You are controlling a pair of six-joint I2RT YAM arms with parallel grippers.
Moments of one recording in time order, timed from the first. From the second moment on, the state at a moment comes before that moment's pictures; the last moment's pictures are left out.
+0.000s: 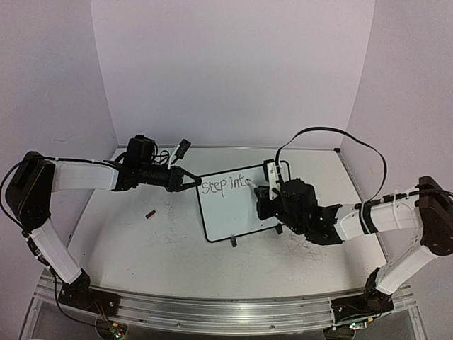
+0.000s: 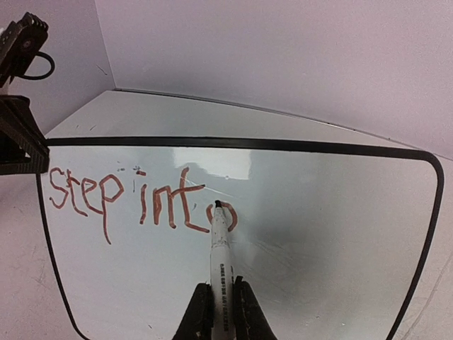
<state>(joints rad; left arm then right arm) -0.51 1.65 1.01 0.16 0.81 -0.18 0.96 1.52 0.74 0.46 0.48 0.21</state>
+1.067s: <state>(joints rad) -0.53 1.62 1.01 0.12 0.74 -0.18 0.96 1.24 0.86 0.12 0.41 0.33</state>
